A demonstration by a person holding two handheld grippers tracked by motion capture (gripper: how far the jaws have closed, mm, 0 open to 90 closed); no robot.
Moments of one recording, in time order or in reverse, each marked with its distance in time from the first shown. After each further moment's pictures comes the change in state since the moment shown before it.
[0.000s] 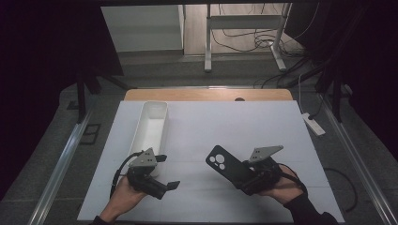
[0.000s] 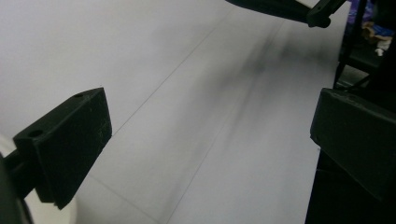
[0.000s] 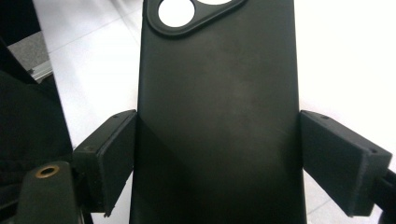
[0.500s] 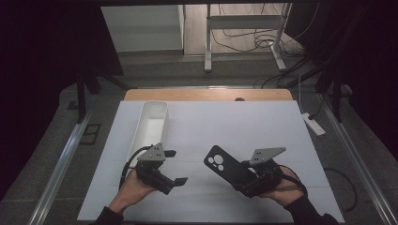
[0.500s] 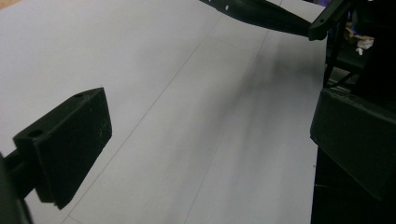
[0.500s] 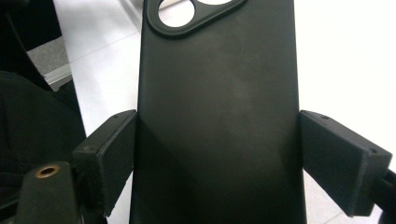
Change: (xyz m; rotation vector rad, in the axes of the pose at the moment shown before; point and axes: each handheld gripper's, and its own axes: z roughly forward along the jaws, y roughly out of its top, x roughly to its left) left arm 0.005 0.020 0.017 -0.015 -0.062 0.053; right arm 0.008 0.002 -0.007 -0.050 0.030 -0.015
